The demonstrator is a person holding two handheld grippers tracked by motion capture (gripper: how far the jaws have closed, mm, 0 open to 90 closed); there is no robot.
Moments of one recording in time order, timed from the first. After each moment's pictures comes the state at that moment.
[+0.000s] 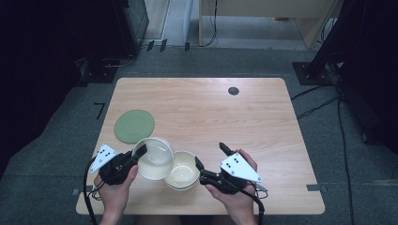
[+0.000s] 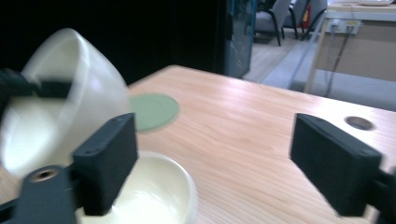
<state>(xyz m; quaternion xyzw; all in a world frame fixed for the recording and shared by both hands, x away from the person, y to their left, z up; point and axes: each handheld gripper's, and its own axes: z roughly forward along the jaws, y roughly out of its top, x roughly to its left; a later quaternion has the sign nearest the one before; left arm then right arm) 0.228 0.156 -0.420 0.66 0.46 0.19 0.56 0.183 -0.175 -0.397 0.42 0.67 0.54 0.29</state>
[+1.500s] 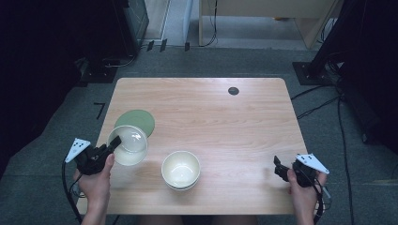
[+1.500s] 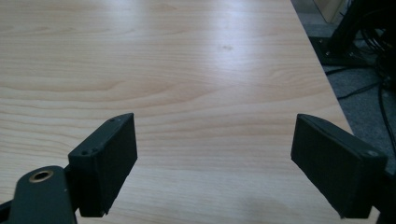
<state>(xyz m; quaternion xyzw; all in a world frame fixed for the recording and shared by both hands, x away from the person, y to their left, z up) 0.259 0.221 -0.432 0.61 0.55 0.22 0.53 0.210 -0.388 -0.501 0.63 0.61 0.36 0.32</state>
